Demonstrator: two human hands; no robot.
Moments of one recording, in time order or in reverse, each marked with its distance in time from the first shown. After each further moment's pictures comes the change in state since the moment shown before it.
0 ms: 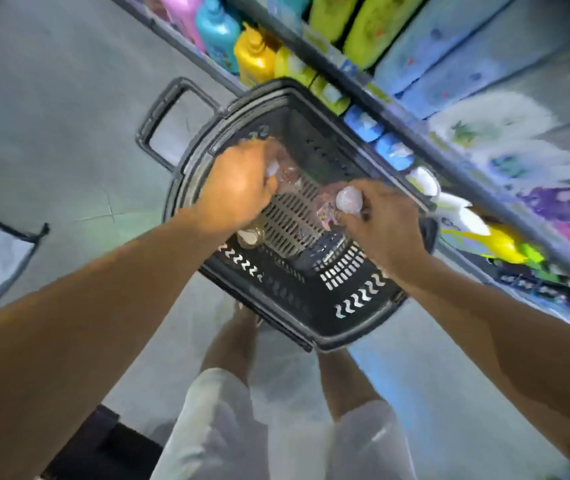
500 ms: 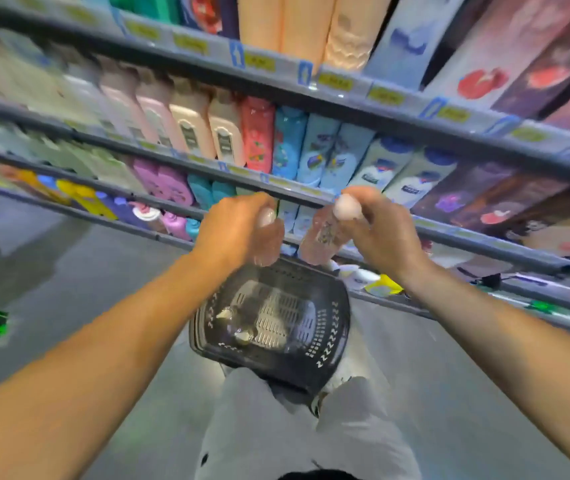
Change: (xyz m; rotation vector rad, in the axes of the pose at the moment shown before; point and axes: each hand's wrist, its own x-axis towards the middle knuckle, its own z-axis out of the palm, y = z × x) left_hand -0.107 0.226 -0.273 0.058 0.132 0.382; right_hand -0.151 -0.181 -0.306 0.185 0.429 0.073
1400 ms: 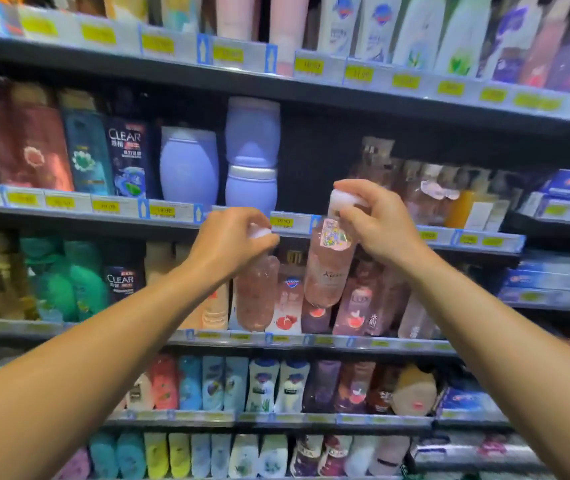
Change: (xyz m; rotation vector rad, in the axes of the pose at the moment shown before) left_hand 0.055 0.288 -0.227 -0.162 0.466 0.503; right_hand -0.047 -0.179 -0.342 -0.020 0.671 -0.384
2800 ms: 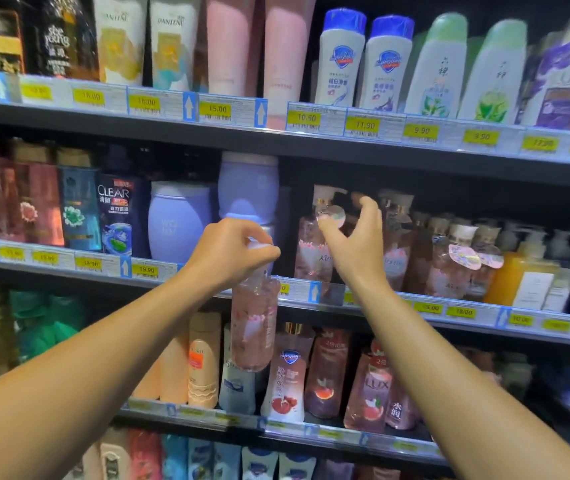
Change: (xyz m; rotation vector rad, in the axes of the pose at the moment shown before) left_hand 0.092 0.021 0.009 0.065 0.038 -0.103; right_hand 0.115 0.059 0.048 0.214 0.285 0.070
